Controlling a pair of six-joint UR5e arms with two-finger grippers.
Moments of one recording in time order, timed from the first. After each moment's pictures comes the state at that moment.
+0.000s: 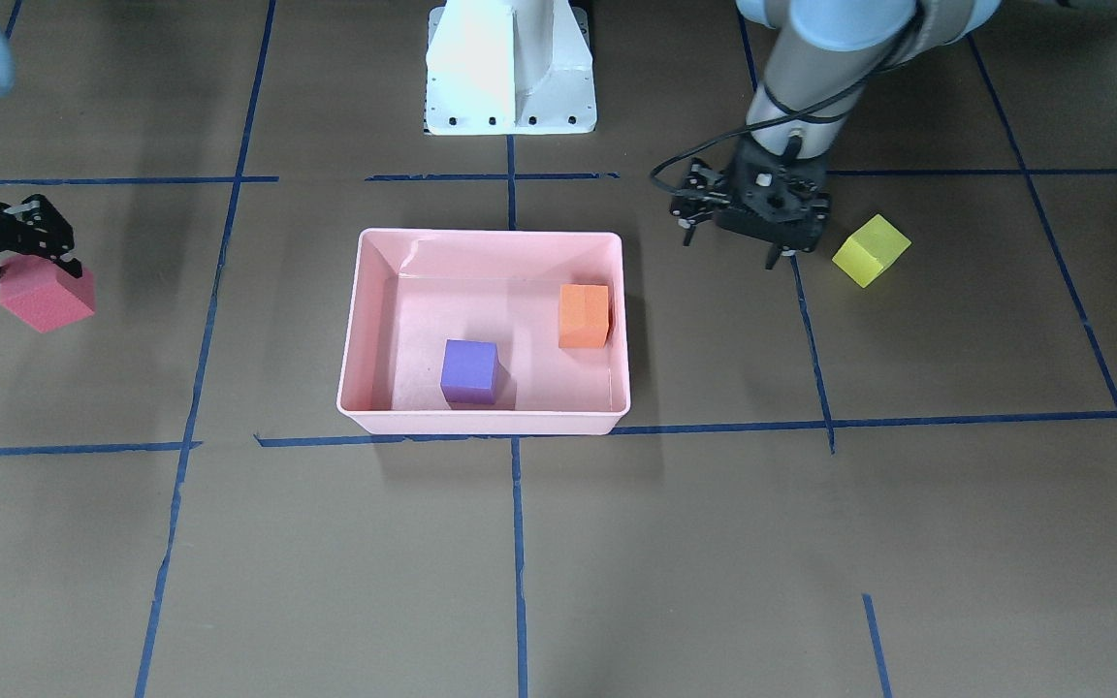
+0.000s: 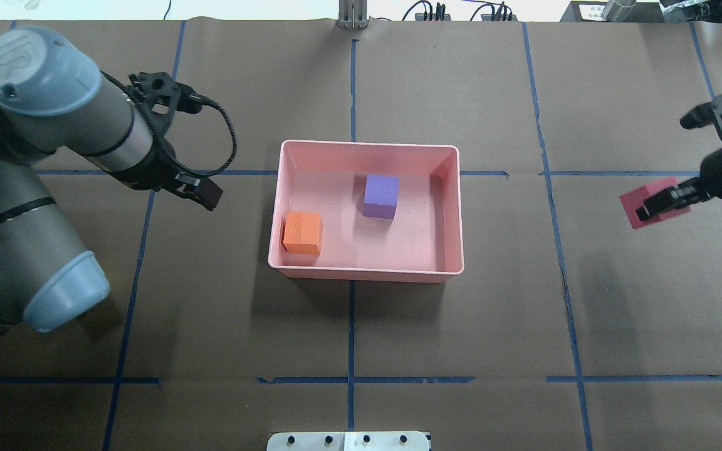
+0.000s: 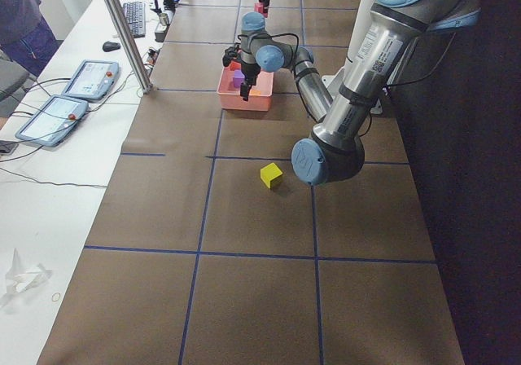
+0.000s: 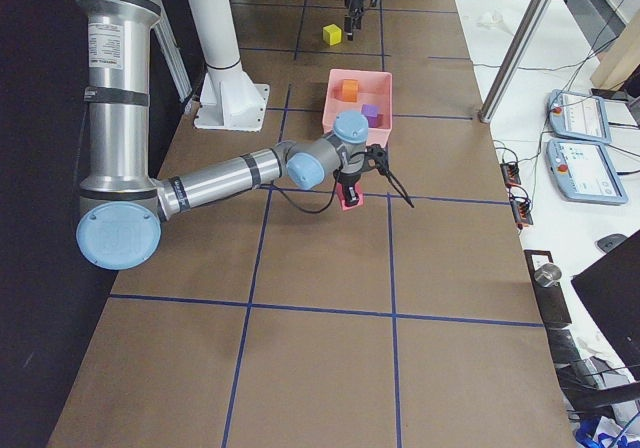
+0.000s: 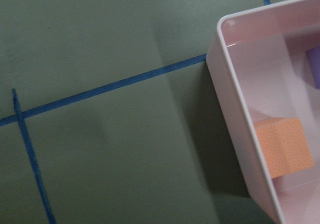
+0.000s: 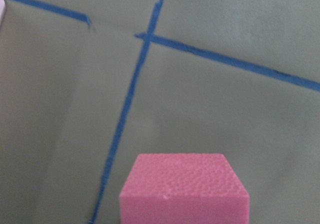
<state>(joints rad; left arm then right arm) -0.79 -1.99 -1.99 -1.46 -2.06 -0.63 1.04 -1.53 1.96 -1.41 2.31 0.54</state>
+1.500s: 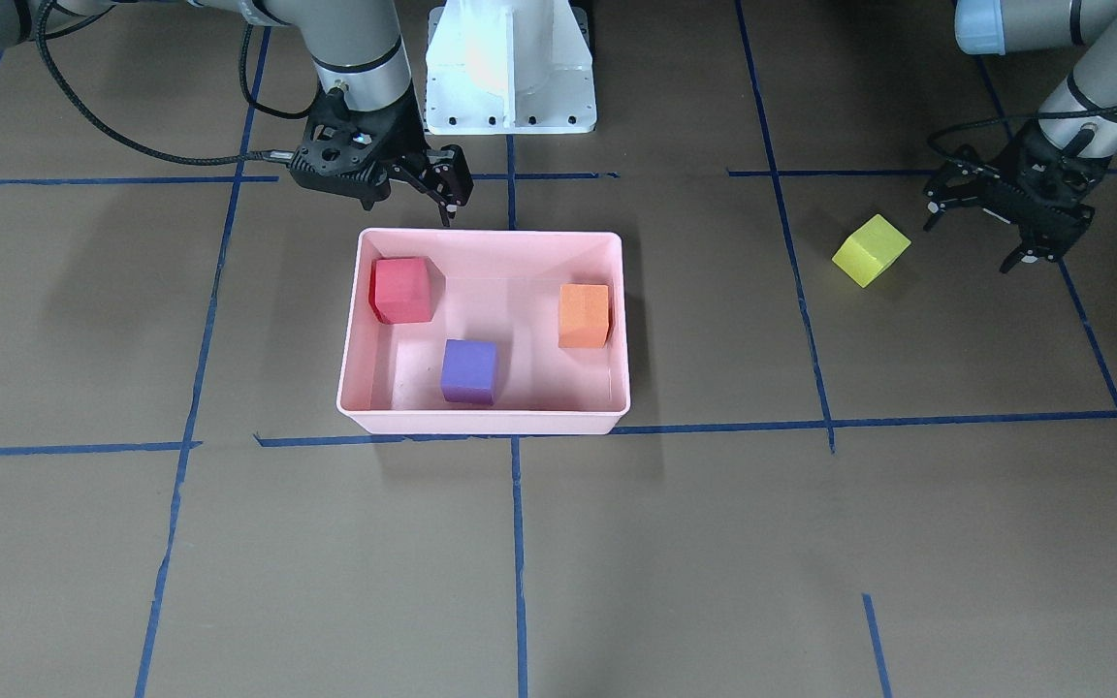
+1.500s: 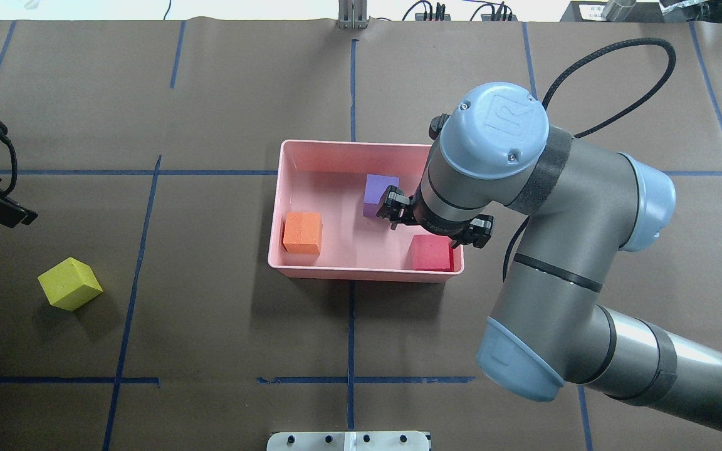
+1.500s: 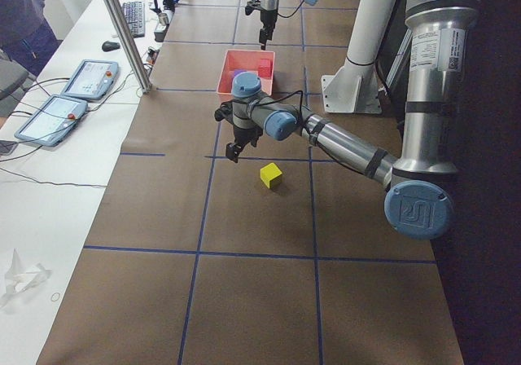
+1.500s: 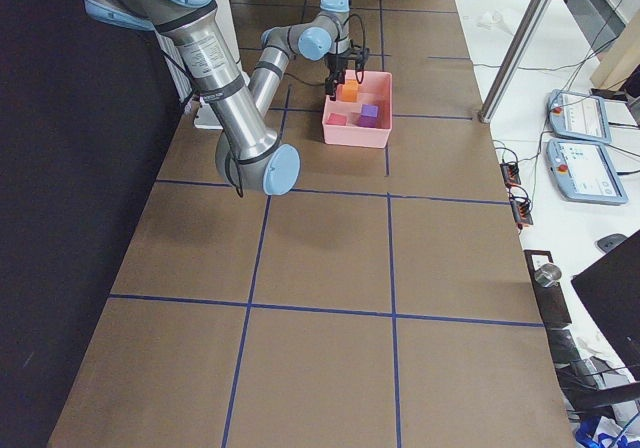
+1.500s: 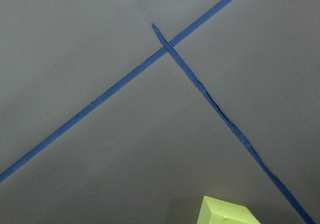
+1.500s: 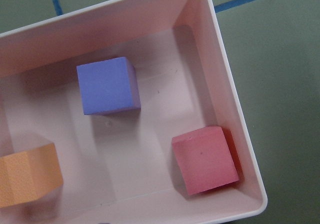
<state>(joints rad) -1.02 -1.55 -2.00 -1.78 -2.20 -0.08 0.57 -0.94 1.99 -1.86 1.91 1.44</state>
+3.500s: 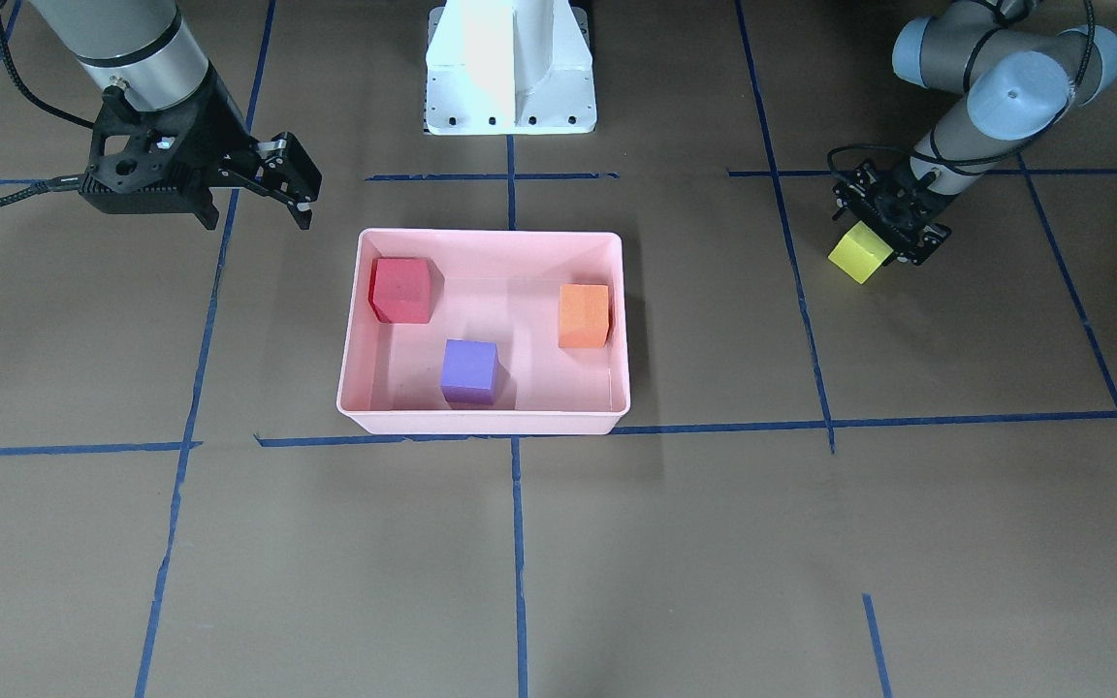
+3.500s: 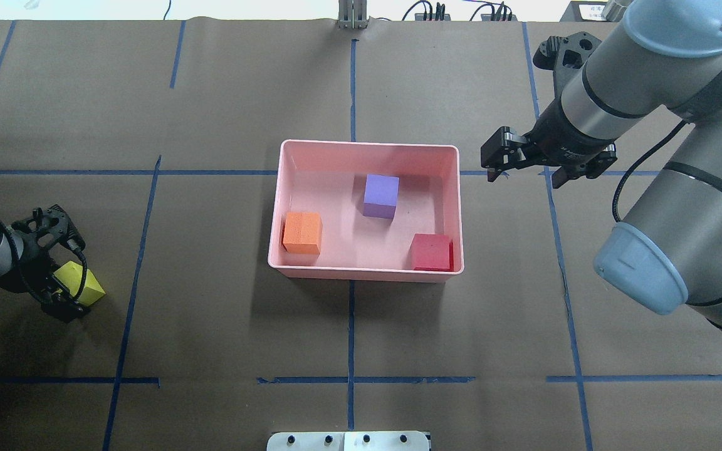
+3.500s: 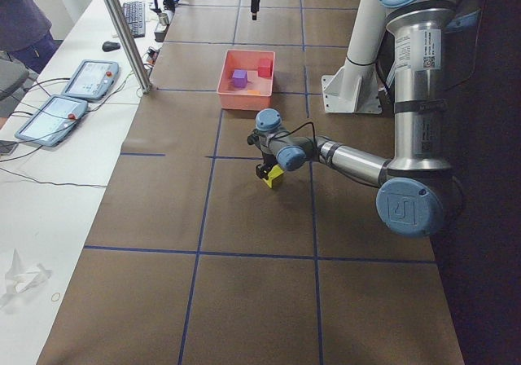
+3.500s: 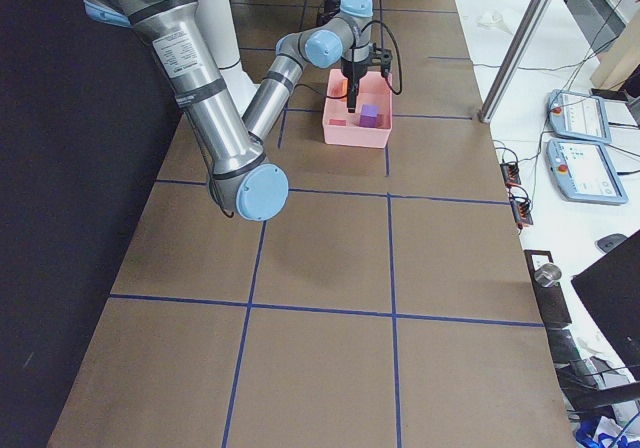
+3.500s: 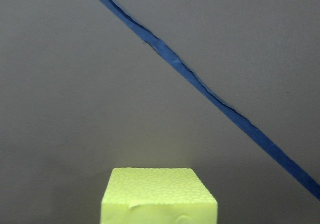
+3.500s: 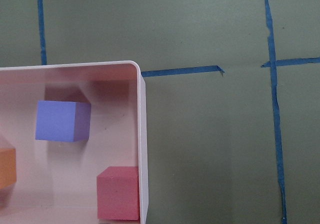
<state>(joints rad) -0.72 -1.49 -1.82 -2.06 -2.17 -0.17 0.83 -1.09 2.08 -1.88 2.12 1.04</state>
